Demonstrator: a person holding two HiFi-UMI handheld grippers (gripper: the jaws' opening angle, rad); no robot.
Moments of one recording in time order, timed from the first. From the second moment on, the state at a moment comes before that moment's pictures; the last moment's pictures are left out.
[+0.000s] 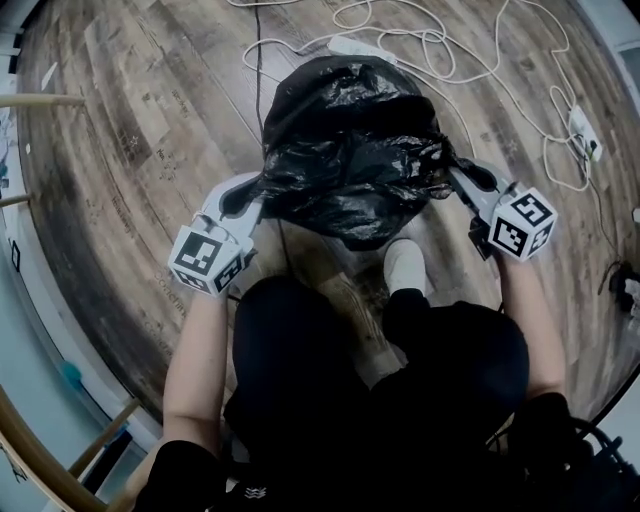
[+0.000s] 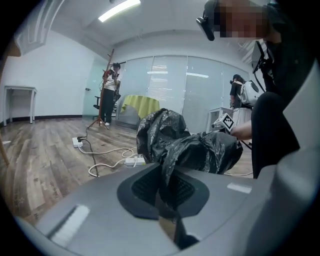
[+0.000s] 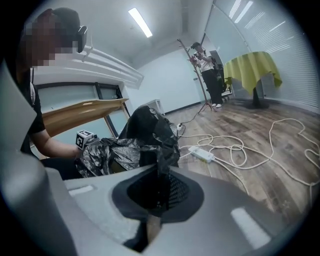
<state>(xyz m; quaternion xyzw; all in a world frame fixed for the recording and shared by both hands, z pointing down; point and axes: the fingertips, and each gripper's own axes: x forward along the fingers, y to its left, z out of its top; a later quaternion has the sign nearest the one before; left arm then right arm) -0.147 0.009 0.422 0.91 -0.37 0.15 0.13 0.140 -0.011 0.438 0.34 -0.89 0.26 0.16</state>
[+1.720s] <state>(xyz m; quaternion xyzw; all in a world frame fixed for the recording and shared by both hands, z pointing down) -0.148 0.024 0.514 0.90 -0.34 0.22 0.14 0.143 -0.003 0.550 0.33 -0.86 0.28 0.27</state>
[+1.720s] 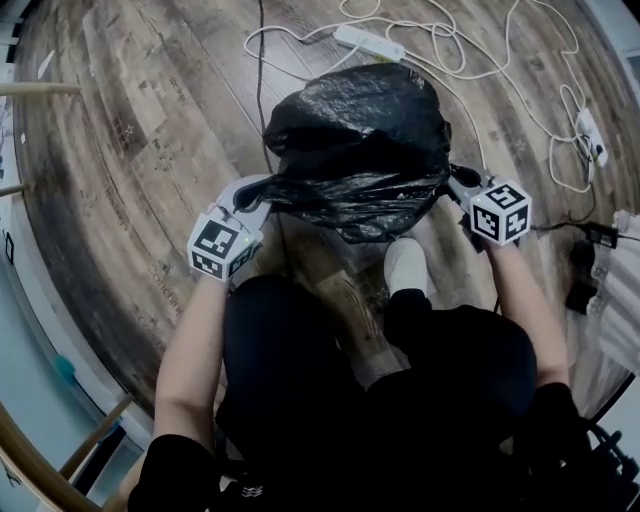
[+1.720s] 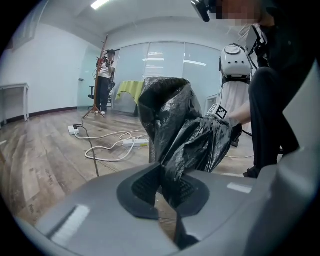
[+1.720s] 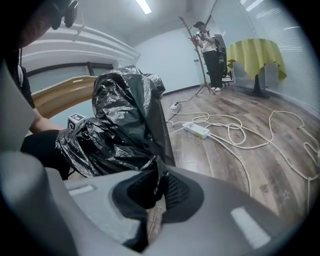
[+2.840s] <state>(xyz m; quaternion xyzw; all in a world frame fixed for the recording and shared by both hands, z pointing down) -0.135 0.035 0.525 0.91 -0.30 0.26 0.09 0.144 -0.012 0.555 0.33 -0.87 0.24 0.27</state>
